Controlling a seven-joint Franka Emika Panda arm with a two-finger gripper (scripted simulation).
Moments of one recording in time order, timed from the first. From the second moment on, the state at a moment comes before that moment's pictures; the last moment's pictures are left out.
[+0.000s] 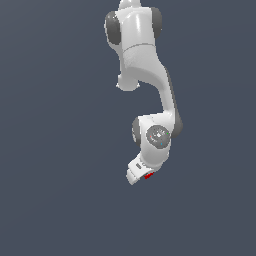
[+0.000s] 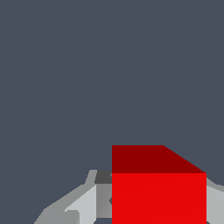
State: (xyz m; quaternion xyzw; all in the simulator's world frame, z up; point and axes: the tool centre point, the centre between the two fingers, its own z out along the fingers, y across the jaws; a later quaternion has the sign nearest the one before) arm 0.091 0.086 0.020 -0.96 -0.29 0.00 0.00
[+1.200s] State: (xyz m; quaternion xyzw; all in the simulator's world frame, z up) arm 0.089 0.074 0.106 -0.96 -0.29 0.00 0.00
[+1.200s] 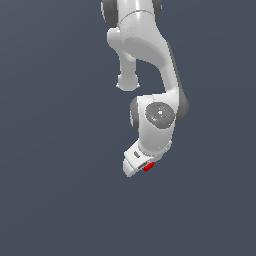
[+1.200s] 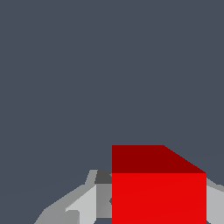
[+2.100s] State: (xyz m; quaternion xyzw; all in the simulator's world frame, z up) arm 0.087 0.046 0.309 -0.96 -0.29 0.00 0.00
